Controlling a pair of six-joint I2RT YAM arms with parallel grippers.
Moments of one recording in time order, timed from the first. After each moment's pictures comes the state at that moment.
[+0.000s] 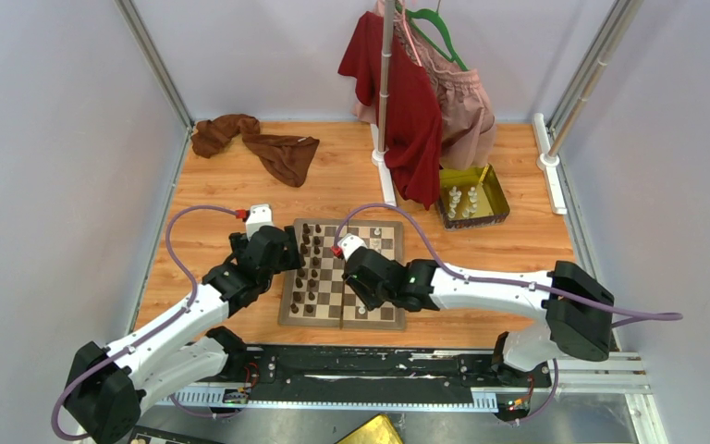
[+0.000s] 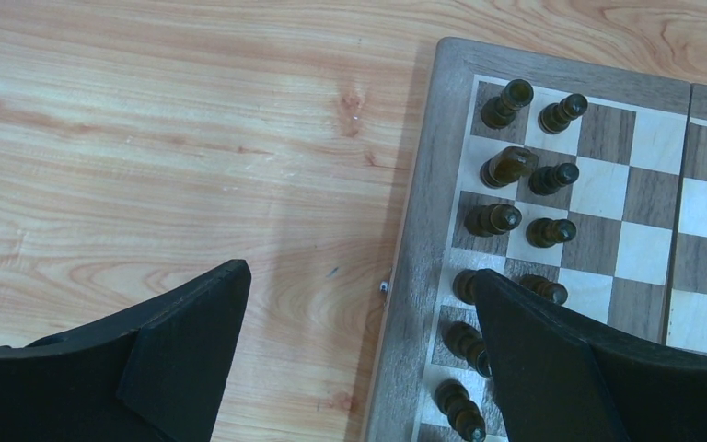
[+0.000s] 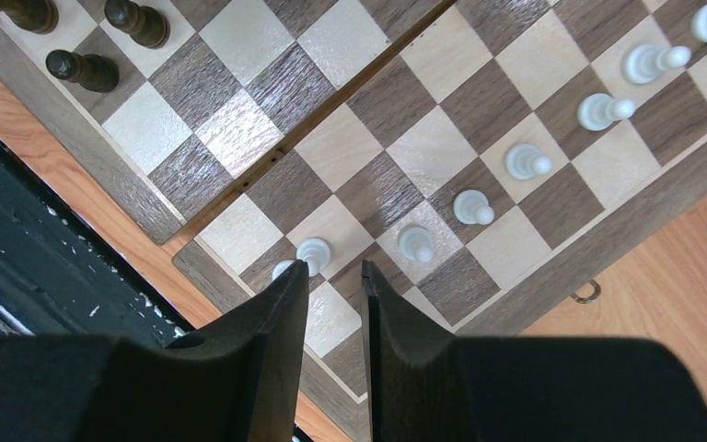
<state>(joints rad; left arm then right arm) -0.61 0.89 0.50 -0.35 -0.57 -0.53 1.19 1.44 0.92 -0.38 0.22 0.26</state>
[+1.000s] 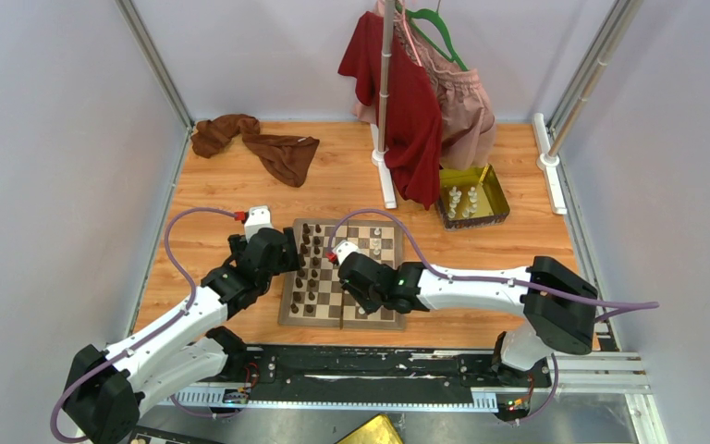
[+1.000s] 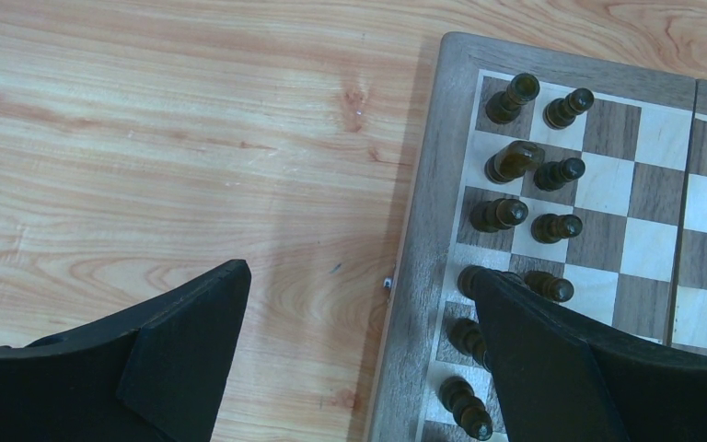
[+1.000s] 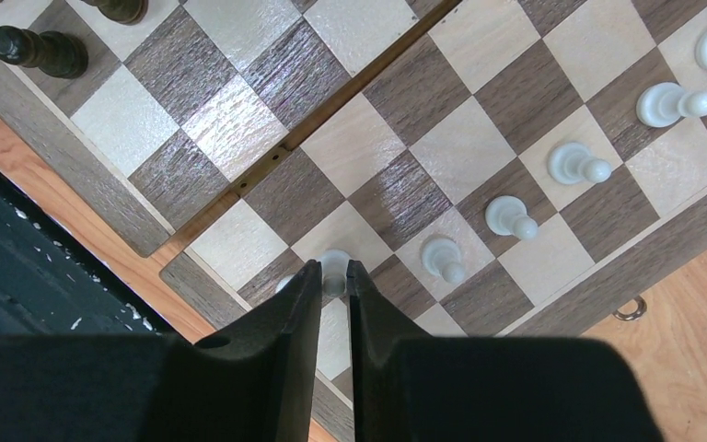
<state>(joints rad) -0.61 0.86 0.48 -0.35 -0.57 -0.53 1.21 1.53 0.93 -0.36 0.21 0.28</state>
